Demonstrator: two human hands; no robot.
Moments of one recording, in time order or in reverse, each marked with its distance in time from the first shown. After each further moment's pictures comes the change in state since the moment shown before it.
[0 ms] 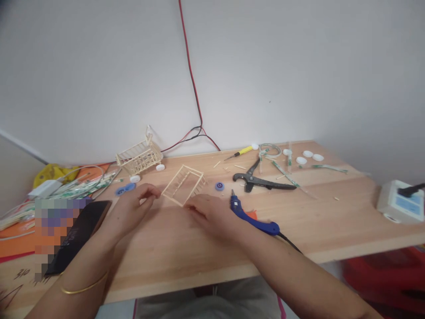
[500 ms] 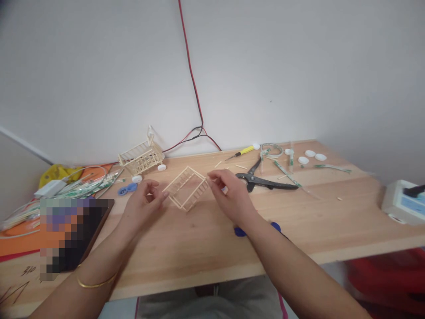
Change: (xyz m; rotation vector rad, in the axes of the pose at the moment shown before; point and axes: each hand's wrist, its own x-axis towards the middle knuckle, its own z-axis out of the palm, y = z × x) left_hand 0.001 -0.009 0.033 -0.313 0.192 -0.282; right_hand -0.003 0.010 -0.027 -0.023 0.515 0.222
